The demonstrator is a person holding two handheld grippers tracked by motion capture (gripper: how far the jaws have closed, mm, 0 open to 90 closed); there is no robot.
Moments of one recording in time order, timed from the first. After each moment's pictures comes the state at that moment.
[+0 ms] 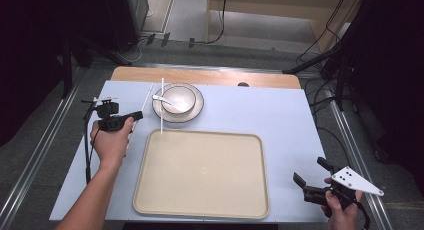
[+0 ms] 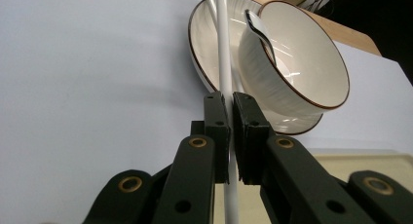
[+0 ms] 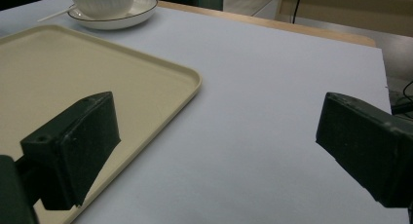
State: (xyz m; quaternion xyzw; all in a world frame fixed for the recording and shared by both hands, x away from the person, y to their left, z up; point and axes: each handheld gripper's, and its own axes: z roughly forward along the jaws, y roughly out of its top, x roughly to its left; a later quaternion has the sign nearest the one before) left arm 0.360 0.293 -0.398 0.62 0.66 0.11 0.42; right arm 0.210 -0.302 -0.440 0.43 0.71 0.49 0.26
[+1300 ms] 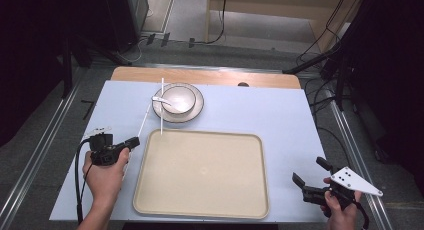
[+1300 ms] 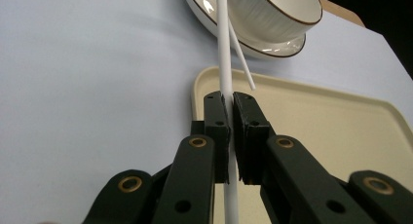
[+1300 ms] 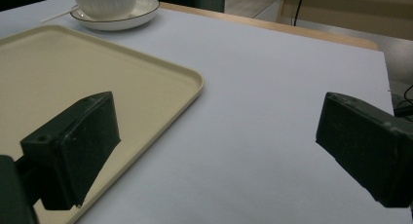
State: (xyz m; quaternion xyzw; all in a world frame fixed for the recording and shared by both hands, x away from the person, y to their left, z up) left arm 0.273 0.287 -0.413 0.62 0.65 0.12 0.42; right arm 0.209 -0.300 -0.440 0.43 0.71 0.49 0.26
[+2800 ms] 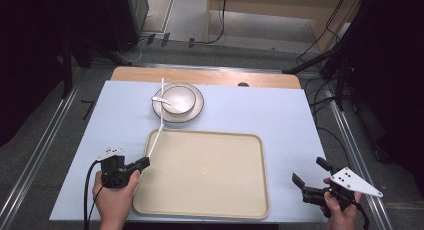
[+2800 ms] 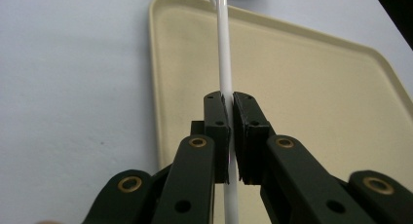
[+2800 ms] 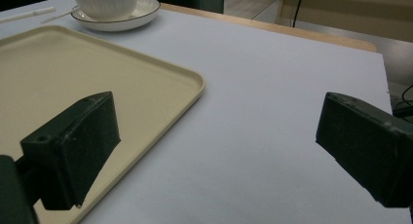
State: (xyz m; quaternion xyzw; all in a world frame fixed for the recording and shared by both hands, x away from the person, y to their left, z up) left arm 0.232 0.255 -0.434 0.64 0.64 0.10 0.41; right arm 0.207 -0.298 -0.438 0.42 0.71 0.49 0.26
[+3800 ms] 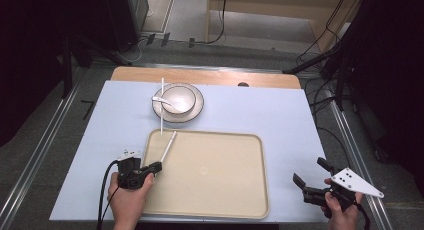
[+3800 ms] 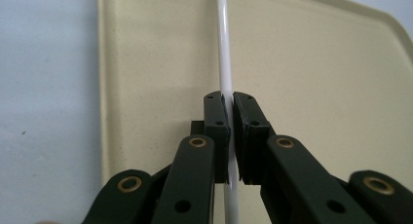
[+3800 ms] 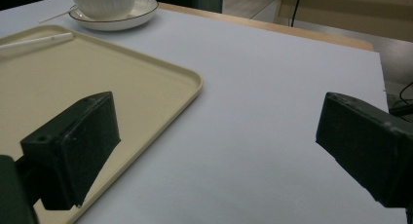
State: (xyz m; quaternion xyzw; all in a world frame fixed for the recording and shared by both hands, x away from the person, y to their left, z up) left arm 0.238 0.228 -0.454 0.67 0.63 0.08 0.38; right arm 0.206 -0.300 -0.438 0.43 0.71 0.49 0.26
